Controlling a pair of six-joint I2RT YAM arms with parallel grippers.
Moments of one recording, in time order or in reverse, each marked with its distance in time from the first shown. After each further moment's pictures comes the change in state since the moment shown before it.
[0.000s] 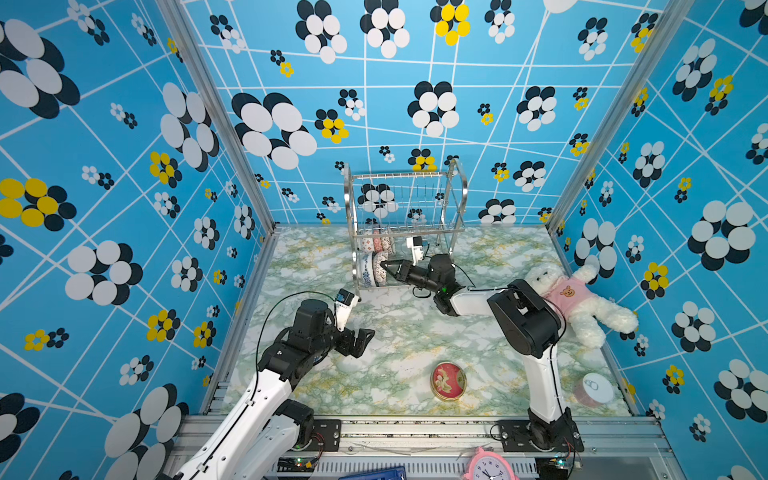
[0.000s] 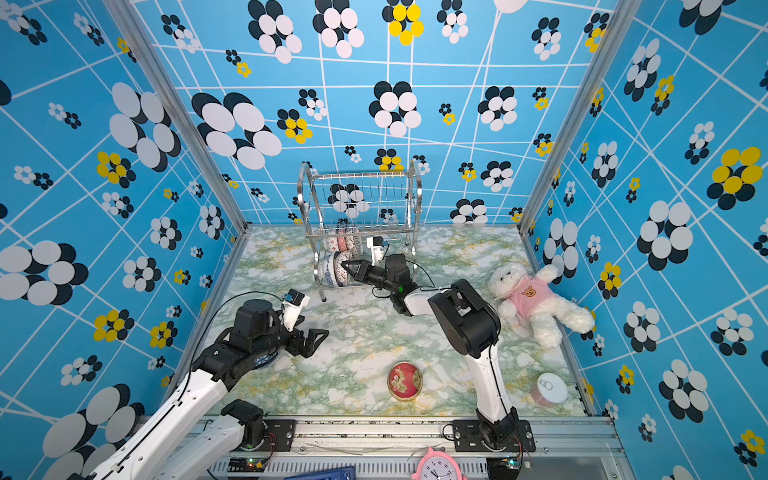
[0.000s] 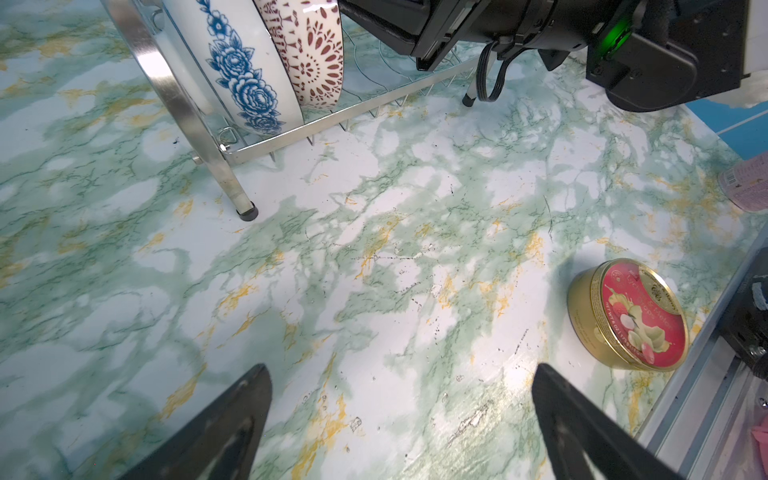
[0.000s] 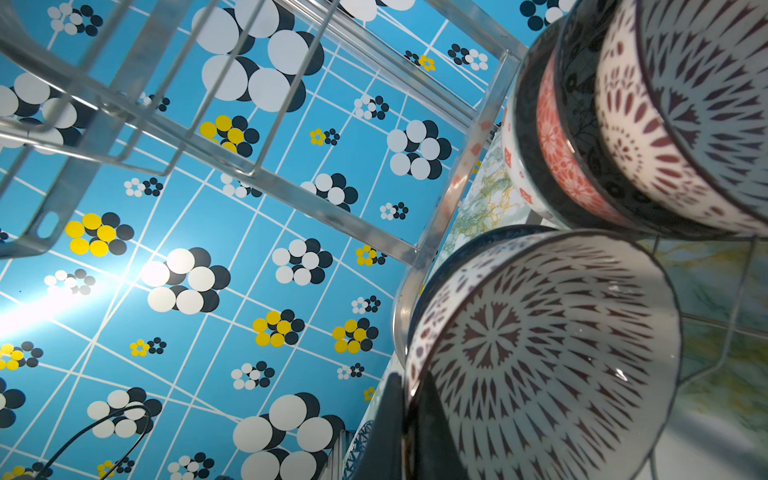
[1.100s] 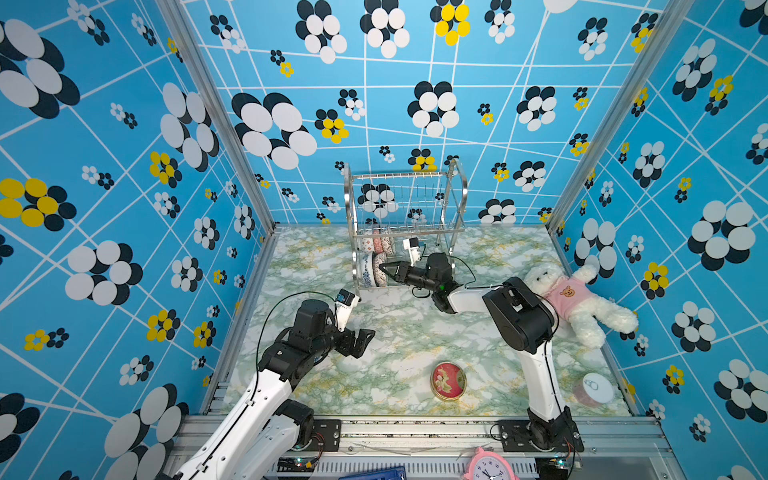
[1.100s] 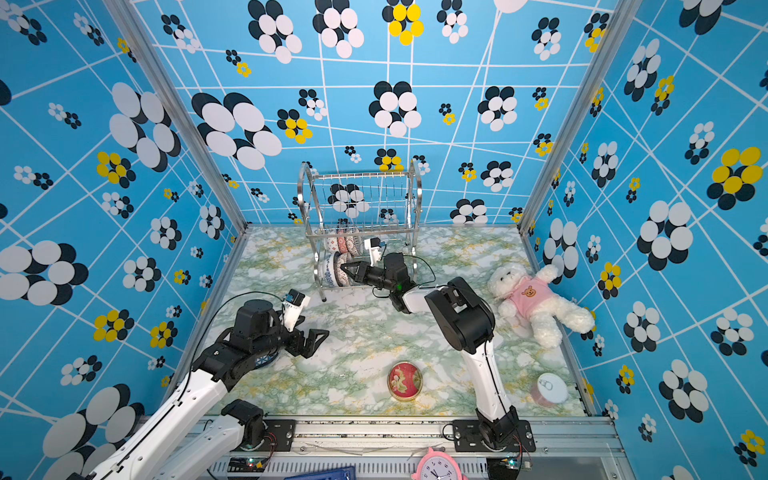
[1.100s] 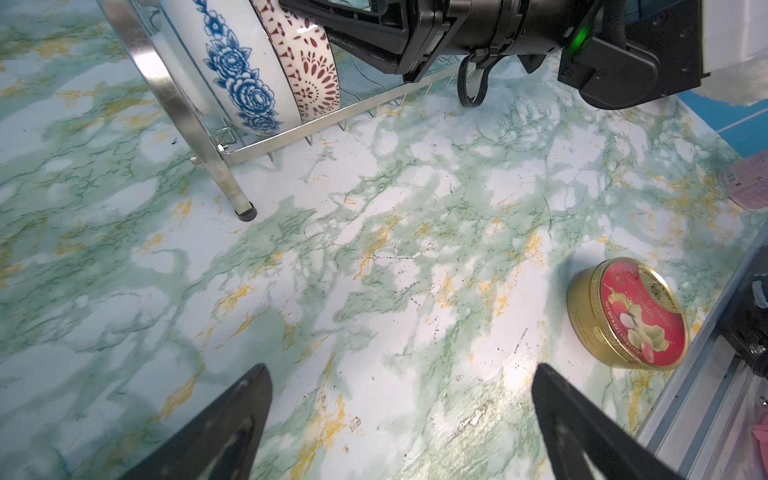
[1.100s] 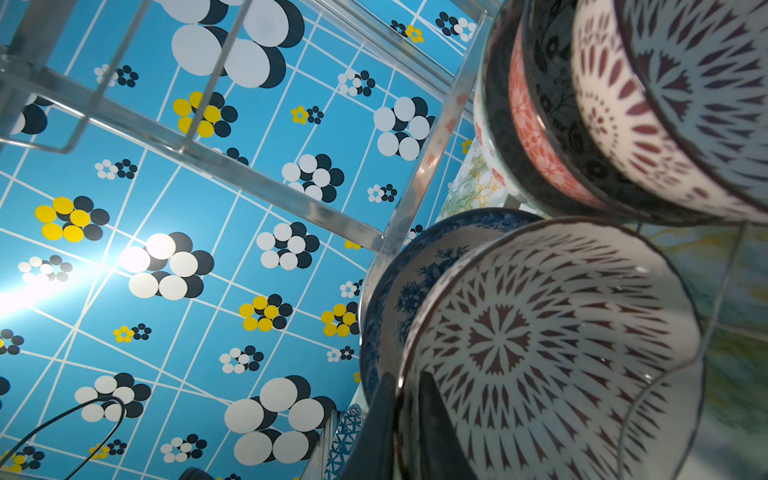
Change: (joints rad) left arm -0.006 0.000 0.000 0.000 -0.010 0.000; right arm -0.013 0.052 0.049 -0.061 -0.049 -0.044
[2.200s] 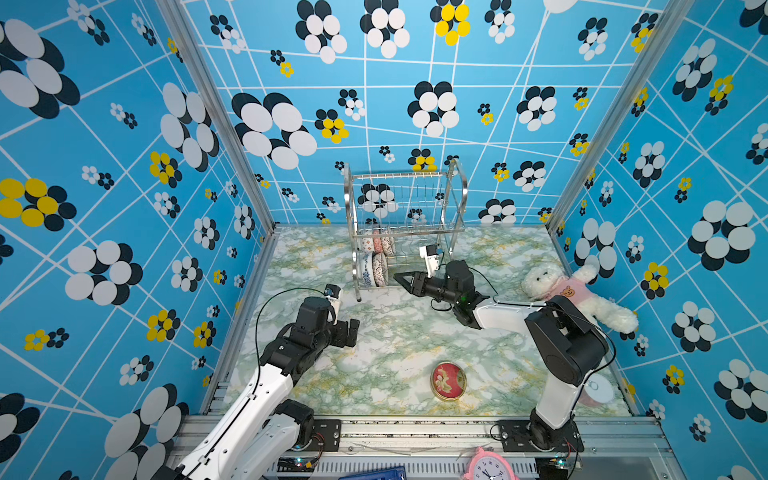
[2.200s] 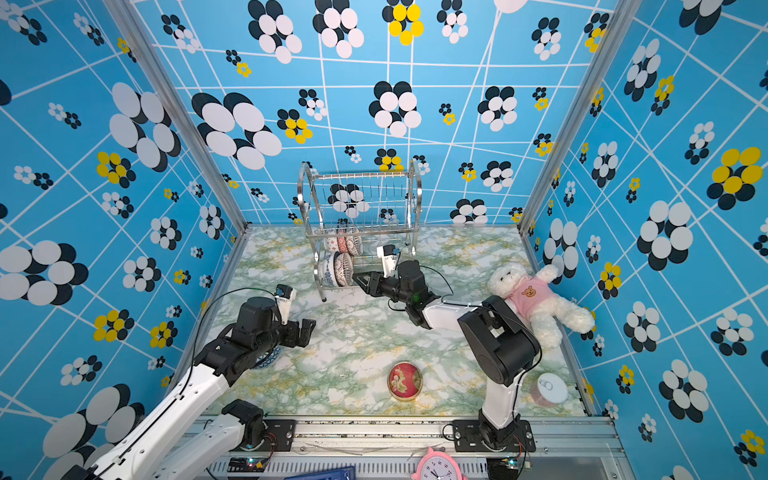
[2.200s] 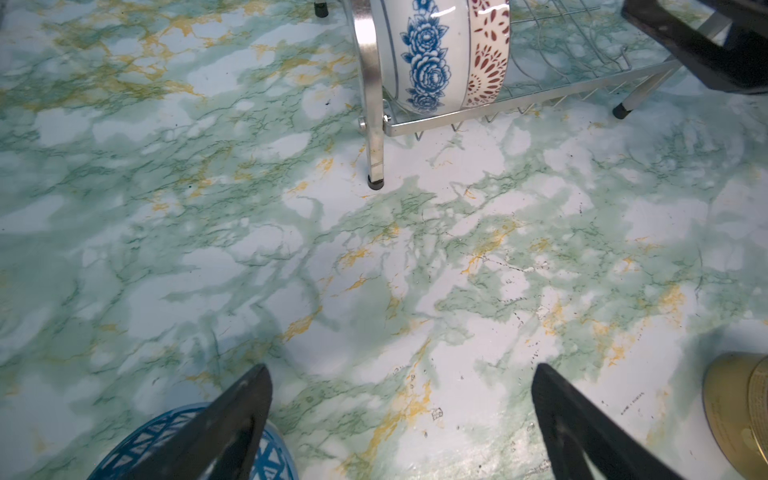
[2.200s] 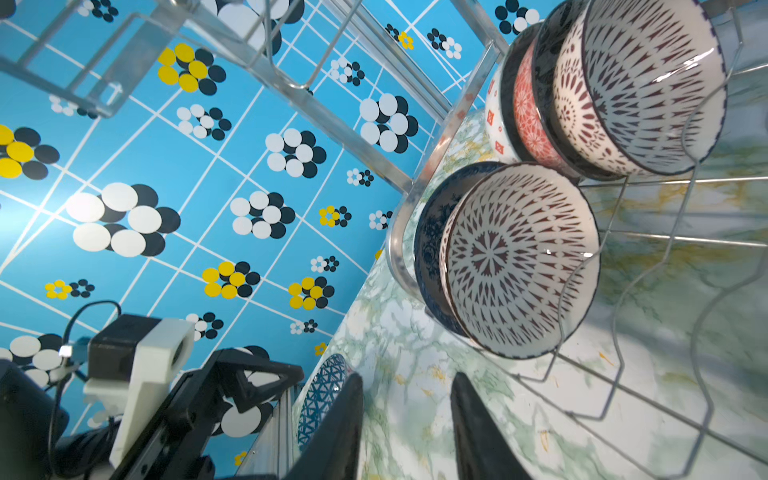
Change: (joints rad) left arm 0.000 0.060 0.049 -0.069 -0.350 -0.148; right arm 0.013 -0.403 -0.365 -0.159 0.117 -0.243
